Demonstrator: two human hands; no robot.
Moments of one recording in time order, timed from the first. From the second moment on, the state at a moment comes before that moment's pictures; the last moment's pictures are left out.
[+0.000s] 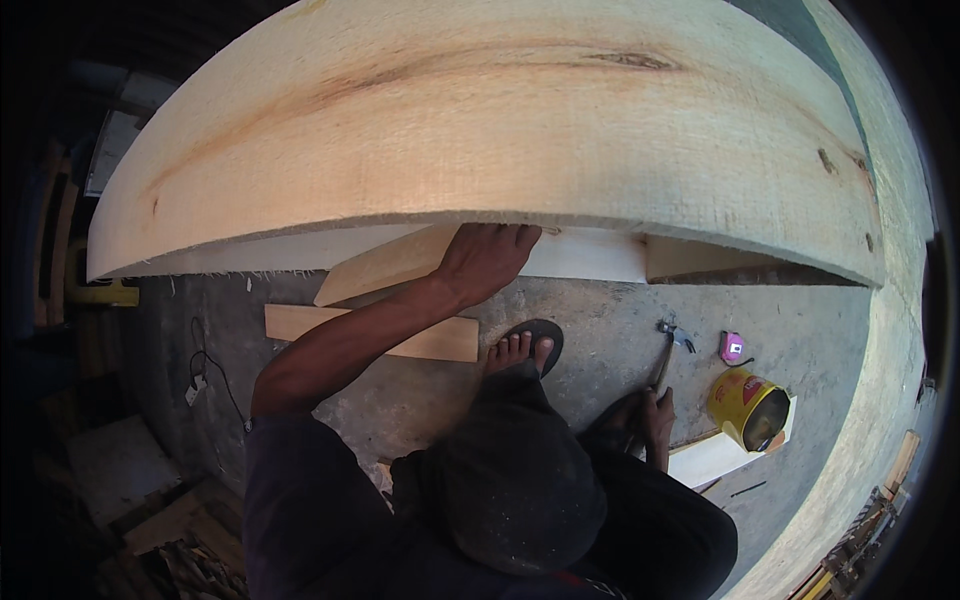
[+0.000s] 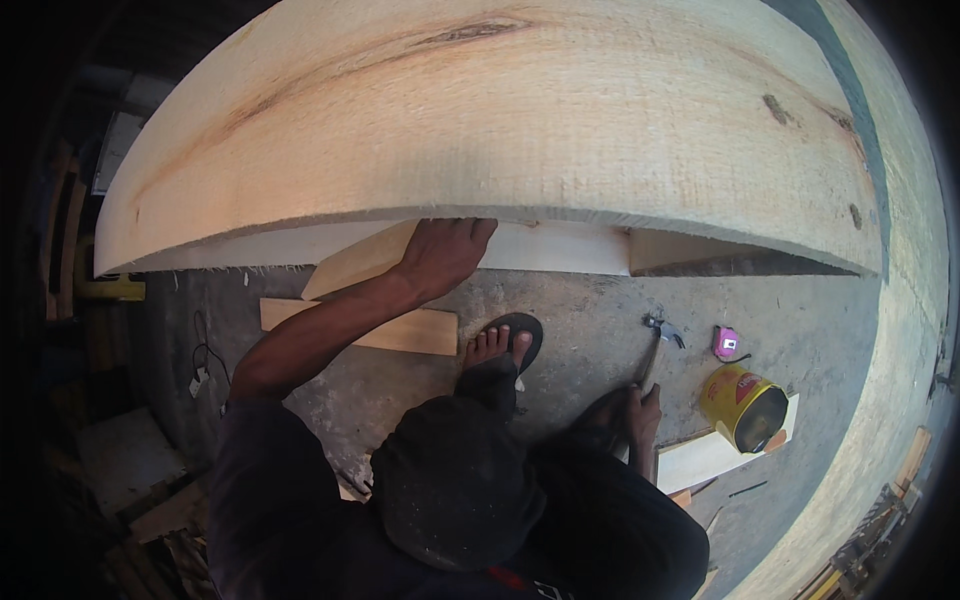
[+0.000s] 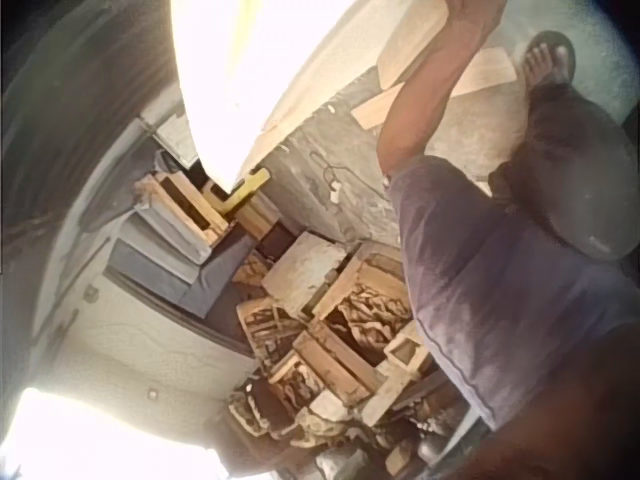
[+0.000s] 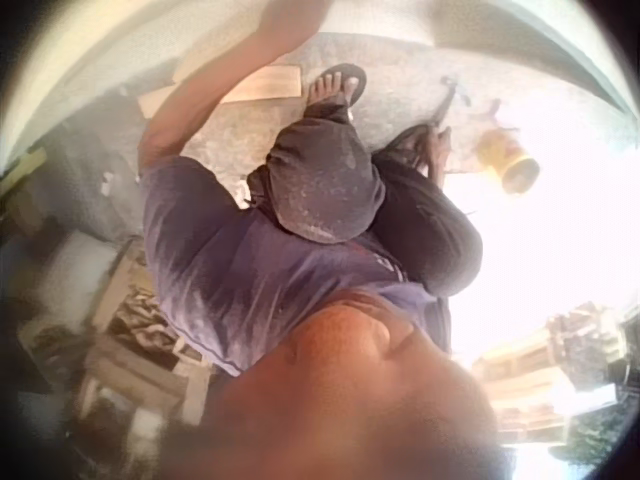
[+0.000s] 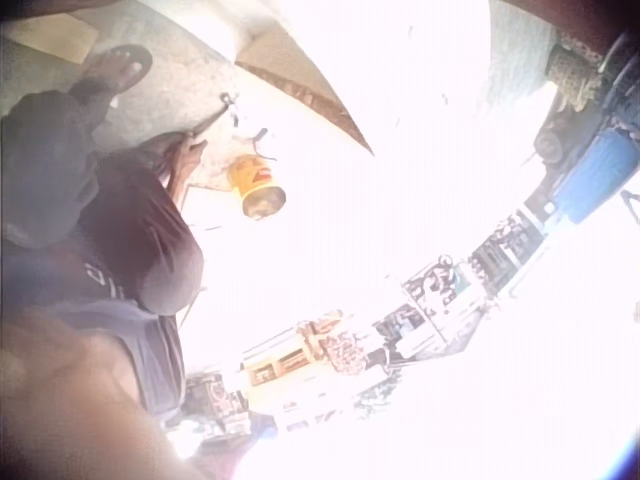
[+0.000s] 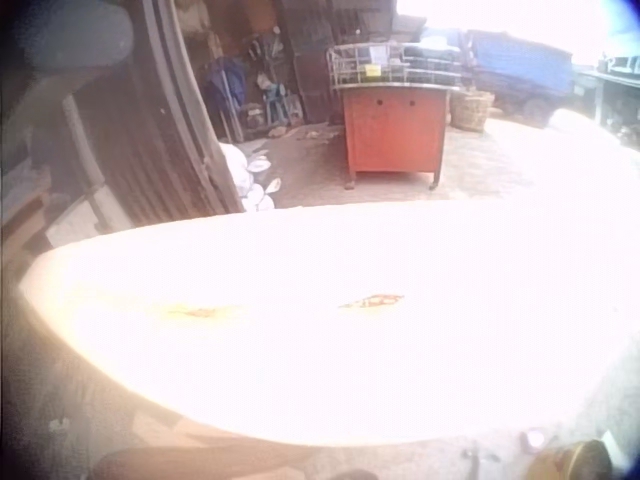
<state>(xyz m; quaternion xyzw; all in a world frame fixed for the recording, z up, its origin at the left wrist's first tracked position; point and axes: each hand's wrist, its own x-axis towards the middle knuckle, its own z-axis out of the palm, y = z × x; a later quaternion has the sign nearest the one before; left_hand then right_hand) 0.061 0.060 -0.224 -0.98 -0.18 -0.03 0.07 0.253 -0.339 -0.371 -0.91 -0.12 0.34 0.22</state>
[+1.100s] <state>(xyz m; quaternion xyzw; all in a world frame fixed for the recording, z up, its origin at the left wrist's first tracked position) -0.143 0.008 -0.298 -0.91 -0.26 0.30 -0.11 0.256 -0.334 -0.361 -0.90 -0.06 0.36 0.25</state>
